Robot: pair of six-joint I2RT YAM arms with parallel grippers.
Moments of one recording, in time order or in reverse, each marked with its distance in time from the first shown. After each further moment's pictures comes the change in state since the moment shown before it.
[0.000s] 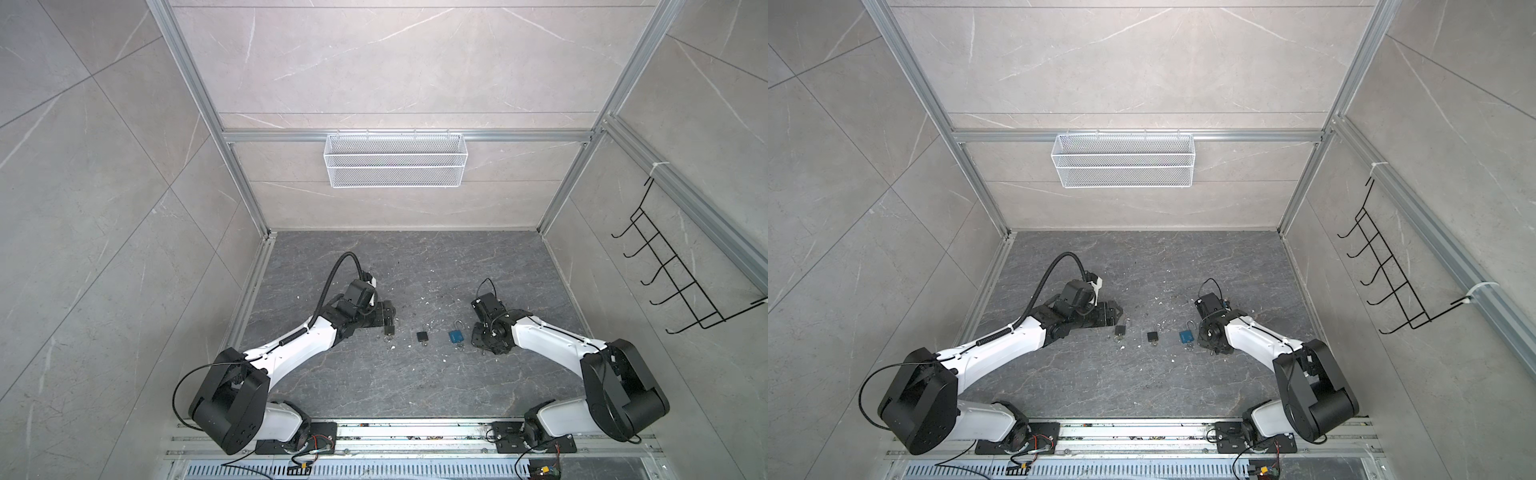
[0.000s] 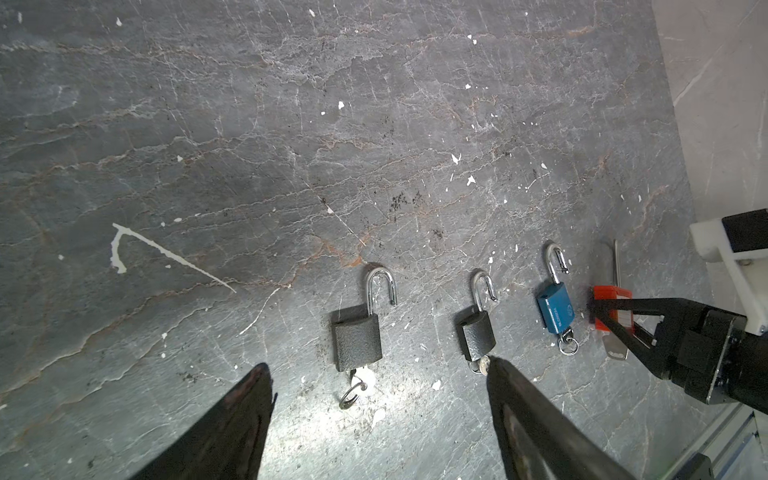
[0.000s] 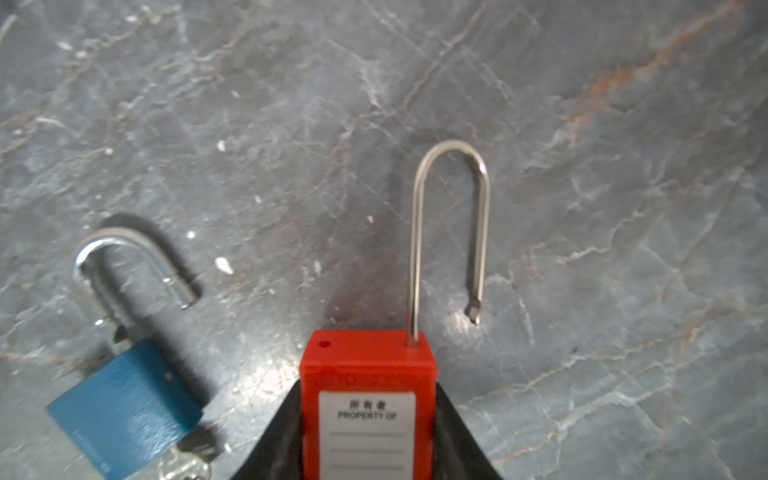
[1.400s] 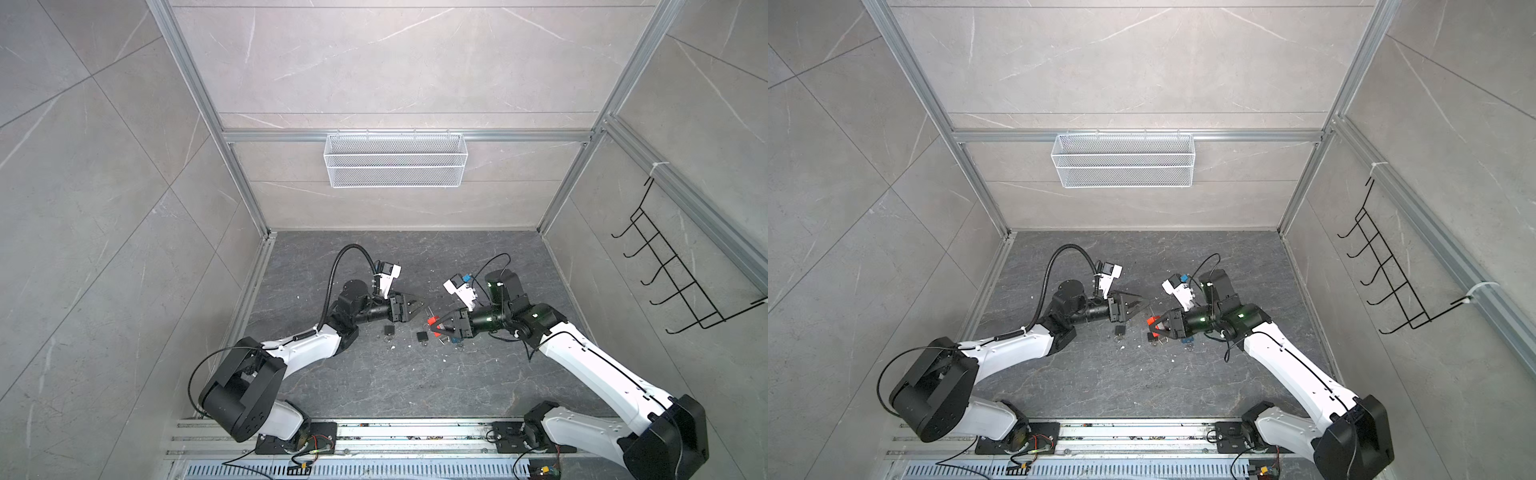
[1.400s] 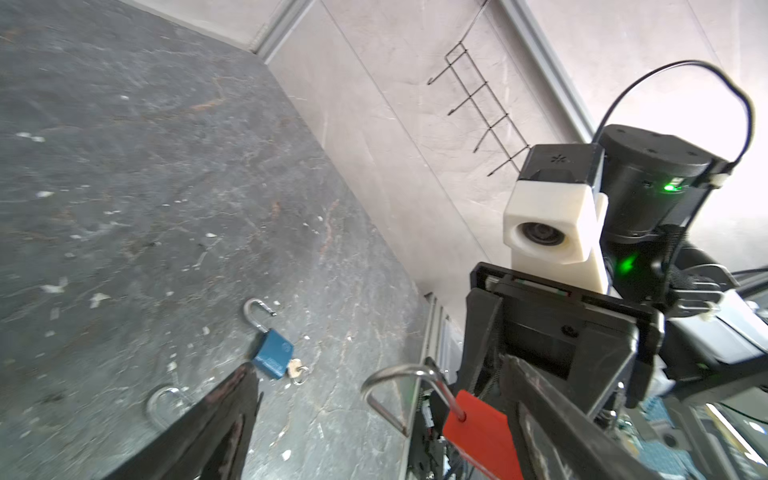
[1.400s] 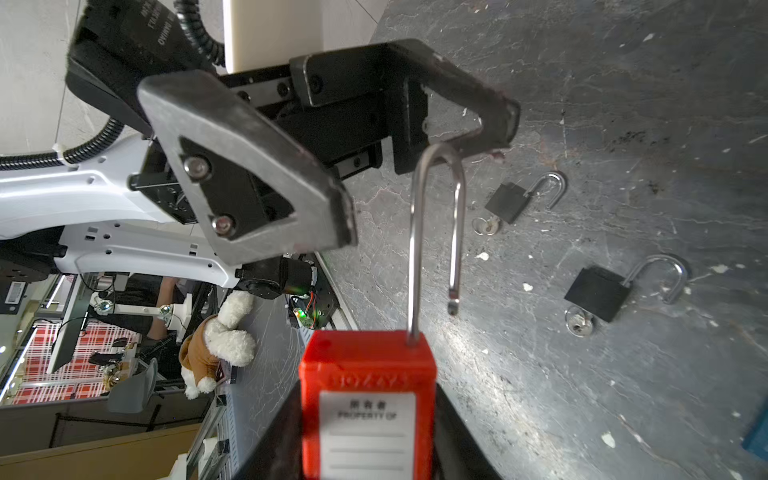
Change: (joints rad) left arm -0.006 0.089 -0.143 0.949 0.638 -0.208; right arm 0.082 -0.280 0.200 0.074 -0.993 -0.320
